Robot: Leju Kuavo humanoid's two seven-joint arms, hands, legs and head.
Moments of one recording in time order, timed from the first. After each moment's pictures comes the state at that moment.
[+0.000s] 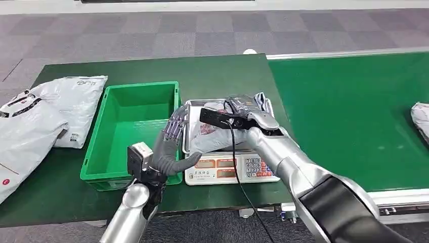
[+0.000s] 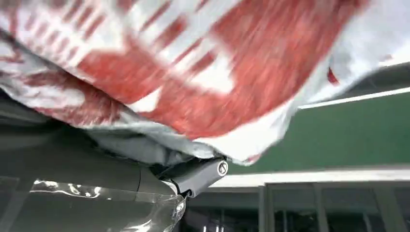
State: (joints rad) left arm -0.32 -0.24 -0.32 -1.13 -0.03 -0.24 -0.58; right arm -0.94 0.16 0.63 -0.45 0.85 -0.02 0.06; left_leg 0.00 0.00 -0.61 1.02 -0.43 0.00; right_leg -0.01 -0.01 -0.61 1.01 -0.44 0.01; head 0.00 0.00
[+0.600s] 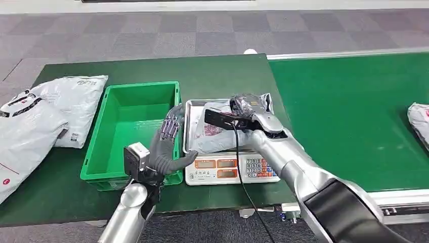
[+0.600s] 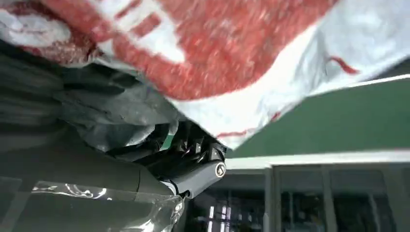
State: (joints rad) left arm -0.31 -0.24 -0.30 -1.13 -0.04 -0.23 -0.60; right arm -0.89 0.12 0.62 -0.53 0.85 -0.10 0.03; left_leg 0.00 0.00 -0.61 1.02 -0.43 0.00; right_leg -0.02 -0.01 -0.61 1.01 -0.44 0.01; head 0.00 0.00
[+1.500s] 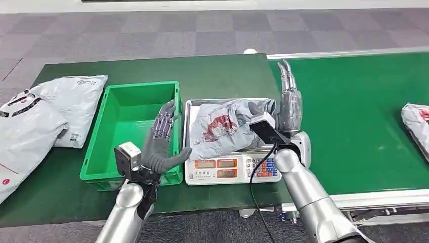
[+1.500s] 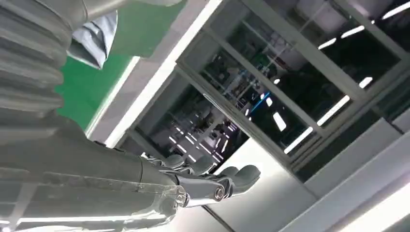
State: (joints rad) left arm -0.30 -0.24 -0.28 -1.17 -0.01 -0.22 -0.60; right arm -0.50 0.02 0.32 -1.16 0.53 -0.62 -0.46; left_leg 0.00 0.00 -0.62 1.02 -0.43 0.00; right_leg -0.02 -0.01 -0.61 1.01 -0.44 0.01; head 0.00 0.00
